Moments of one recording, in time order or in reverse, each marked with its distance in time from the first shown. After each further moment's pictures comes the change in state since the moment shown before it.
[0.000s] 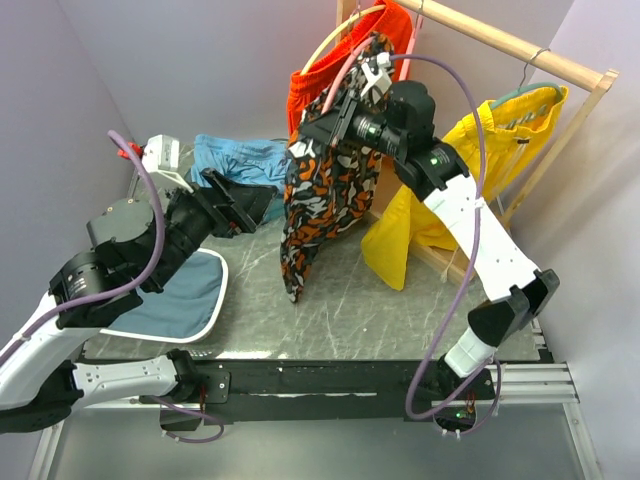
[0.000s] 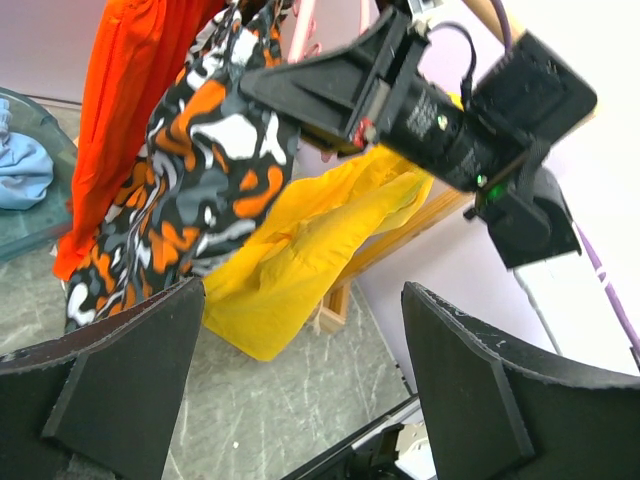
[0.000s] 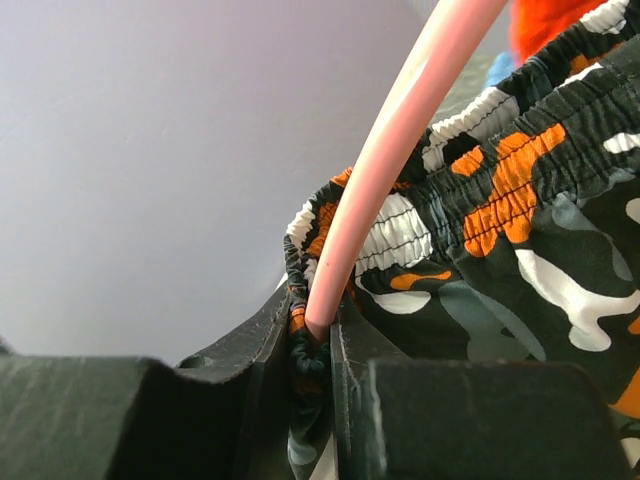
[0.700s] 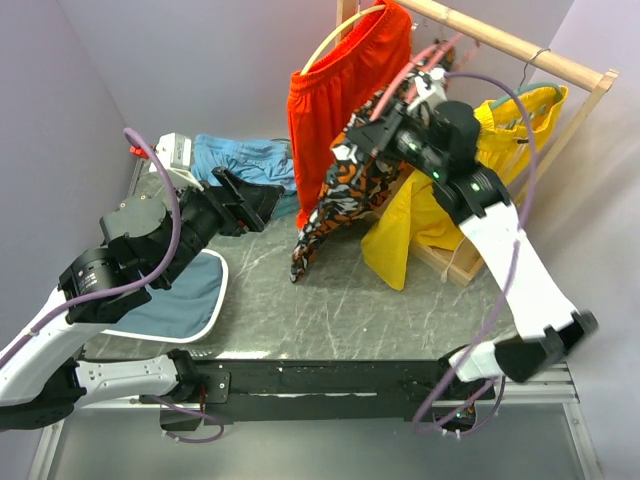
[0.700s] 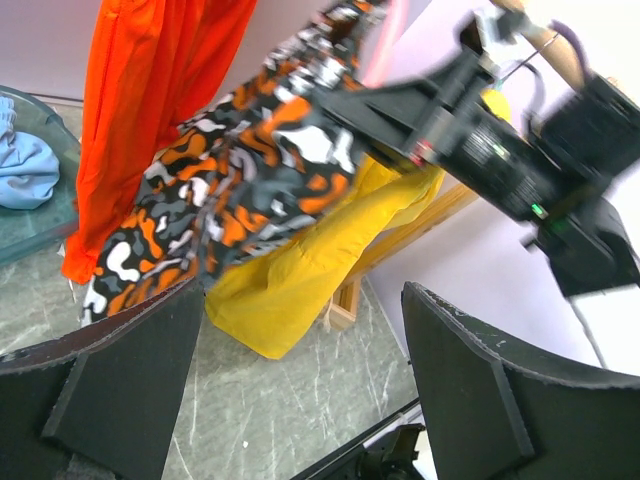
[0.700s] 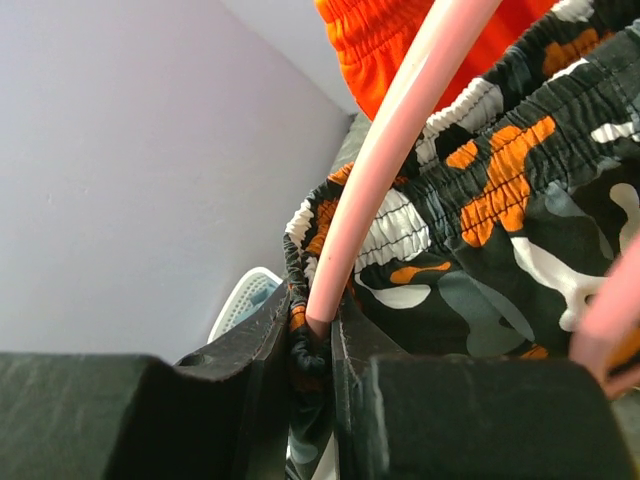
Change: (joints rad) left arm 0.000 0.027 0.001 0.008 0.001 0.021; right arm -0.122 -0.180 -0.175 -0.028 0.137 -0.068
